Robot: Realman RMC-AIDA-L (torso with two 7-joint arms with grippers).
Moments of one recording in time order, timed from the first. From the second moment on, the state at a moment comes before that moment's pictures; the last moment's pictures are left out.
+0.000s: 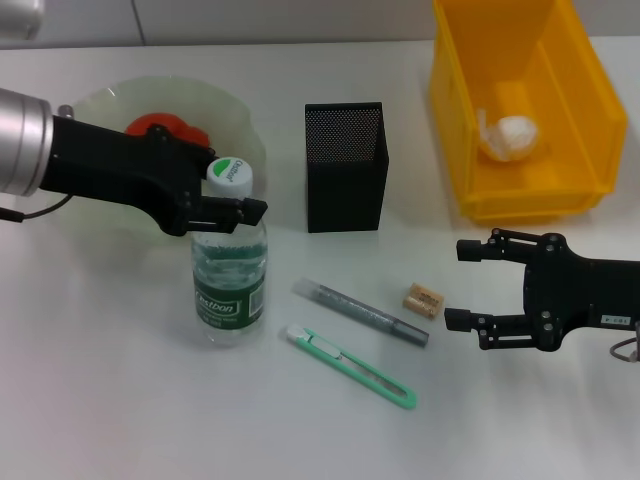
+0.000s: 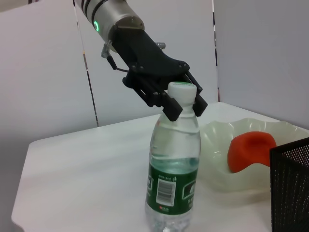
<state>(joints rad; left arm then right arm) -0.50 -2.07 1.04 1.32 2.12 1.68 -1.95 0.40 2.08 -0.75 -0.65 -1.96 -1.68 1.10</state>
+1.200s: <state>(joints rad) -0.30 -2.02 0.58 1.17 1.91 1.82 -1.61 0.42 2.08 -0.76 -0.65 -1.96 -1.69 1.10</state>
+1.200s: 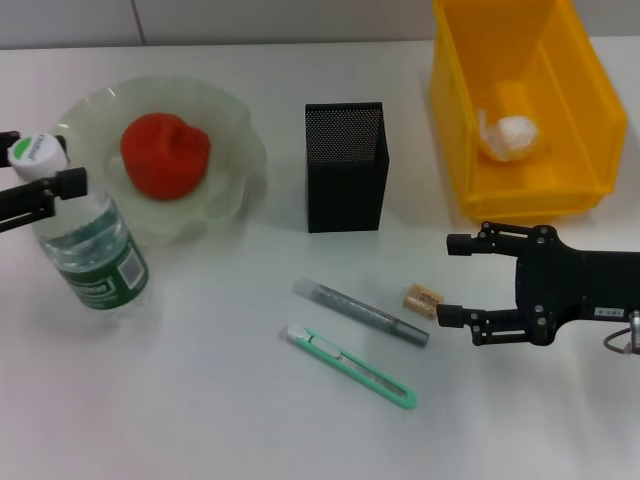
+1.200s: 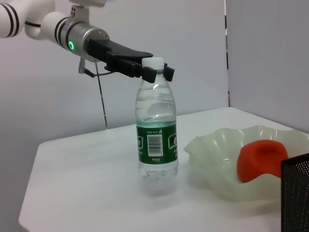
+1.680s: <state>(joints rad) -0.30 -2.01 0.49 1.06 1.91 1.81 -1.46 0.42 2.08 -0.76 -0.65 -1.96 -1.70 1.10</state>
